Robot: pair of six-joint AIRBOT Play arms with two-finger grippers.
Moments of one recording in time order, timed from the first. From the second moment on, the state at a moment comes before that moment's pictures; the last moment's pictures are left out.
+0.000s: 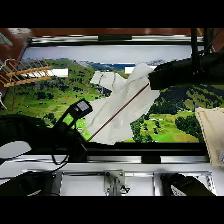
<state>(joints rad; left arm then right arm) -0.90 -0.85 1.11 1.44 -1.39 -1.64 0.36 -1.08 1.68 -1.36 1.41 1.51</state>
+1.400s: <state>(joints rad) -0.93 -0.95 1.11 1.36 -1.25 -1.46 0.36 -1.08 1.68 -1.26 1.34 1.51</state>
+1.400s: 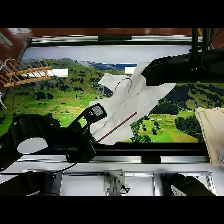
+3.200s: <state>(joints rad) -0.77 -1.02 1.11 1.29 -1.17 -1.30 0.27 -0.98 1.69 -1.83 1.40 1.47</state>
